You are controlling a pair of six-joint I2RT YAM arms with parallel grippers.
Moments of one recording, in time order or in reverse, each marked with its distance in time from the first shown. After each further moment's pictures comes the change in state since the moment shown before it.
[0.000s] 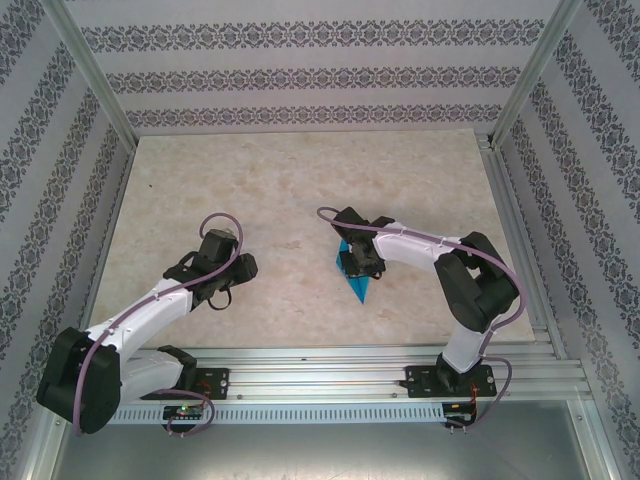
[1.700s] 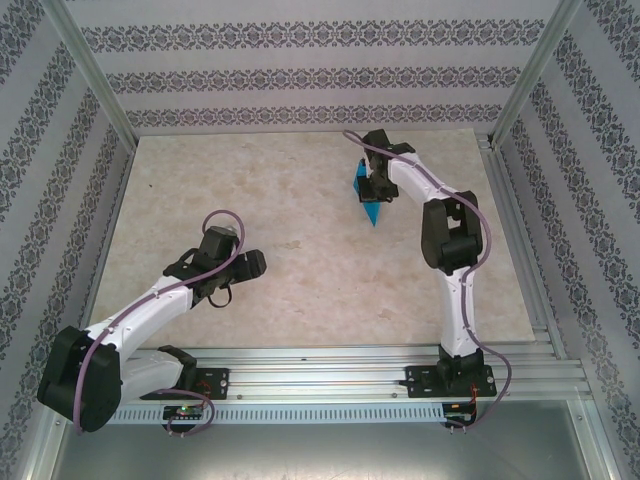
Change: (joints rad) left arm 0.000 0.009 0.030 -0.015 0.023 0.035; right arm -0.367 0.521 0.870 -0.235 -0.063 -0.309
